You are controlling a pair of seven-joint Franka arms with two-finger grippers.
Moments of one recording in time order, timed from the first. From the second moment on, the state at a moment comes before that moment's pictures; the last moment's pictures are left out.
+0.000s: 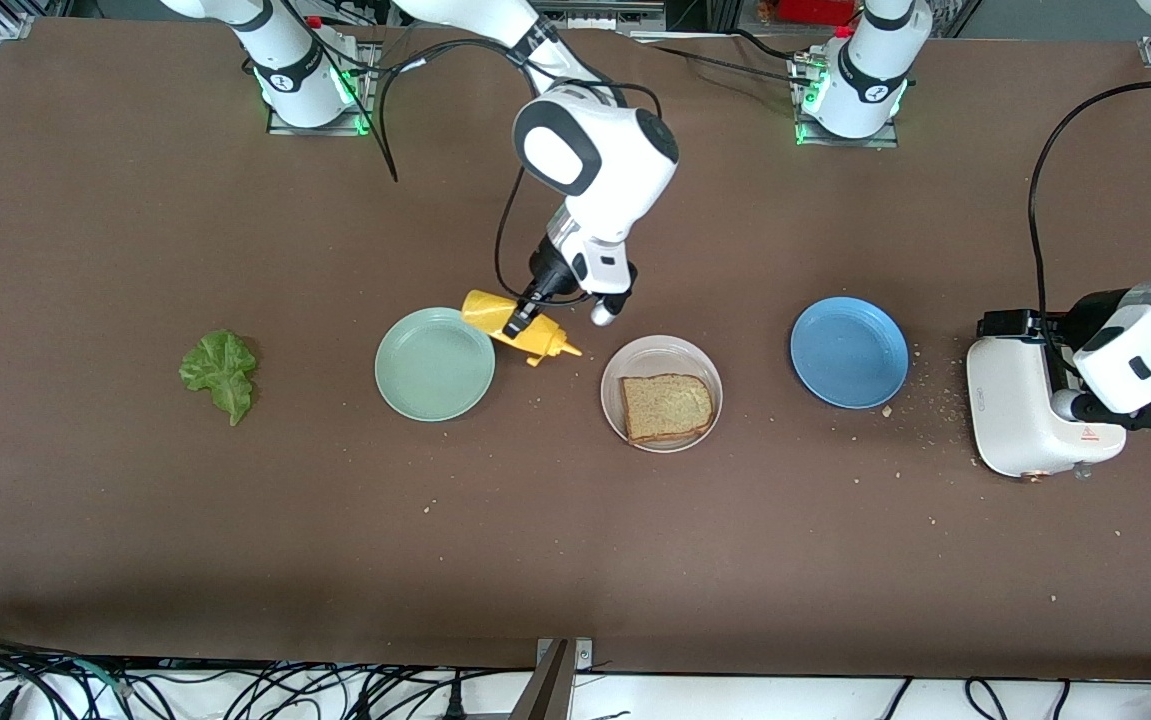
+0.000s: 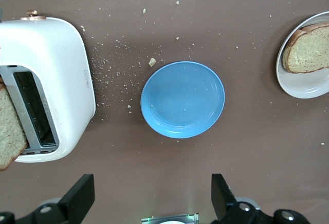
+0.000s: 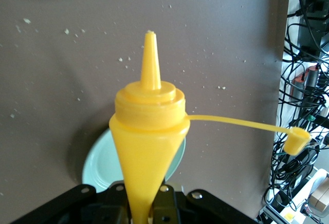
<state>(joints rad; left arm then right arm) -0.06 0.46 0.14 -1.23 -0.10 1.34 0.15 1.13 0.75 -0.28 -1.32 -0.50 1.82 -0.01</state>
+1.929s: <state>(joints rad) -0.07 0.46 0.14 -1.23 -0.10 1.34 0.15 1.04 0.78 -0.36 -1.15 -0.39 1.91 -0.15</state>
